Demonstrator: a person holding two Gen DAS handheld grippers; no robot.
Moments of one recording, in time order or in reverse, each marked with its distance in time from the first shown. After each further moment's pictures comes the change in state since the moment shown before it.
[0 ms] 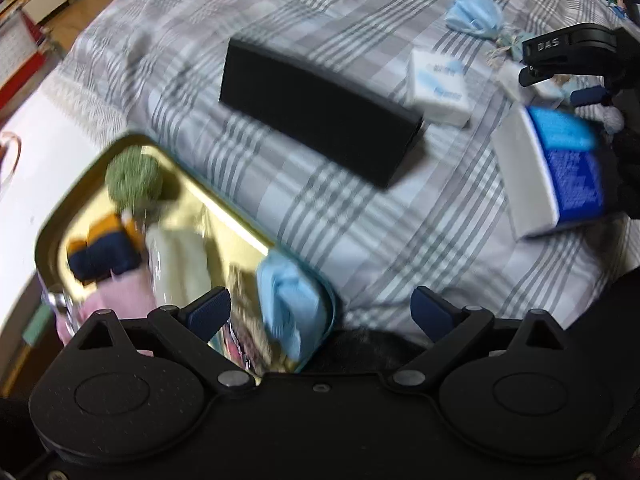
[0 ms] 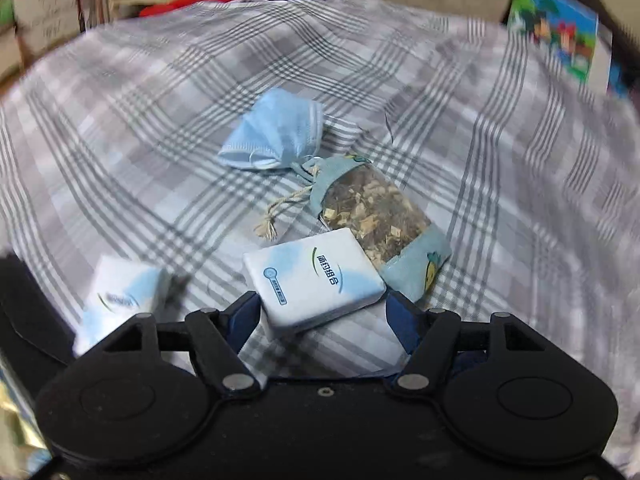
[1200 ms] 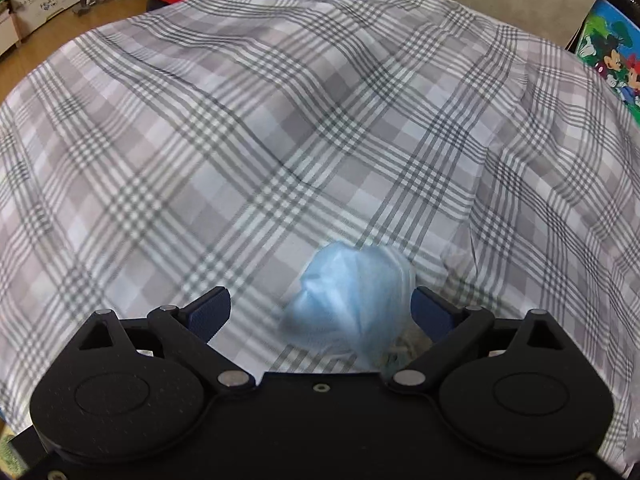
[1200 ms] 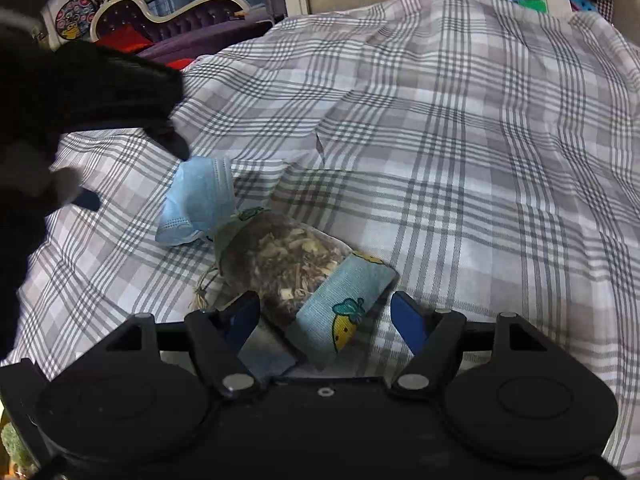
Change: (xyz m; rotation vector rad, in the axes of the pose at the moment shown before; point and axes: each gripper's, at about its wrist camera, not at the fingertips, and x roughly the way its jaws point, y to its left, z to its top) left arm 0.104 -0.151 0.282 -0.009 -0.065 -0.097; right arm 0.035 -0.072 0.000 0.200 -0.112 0.068
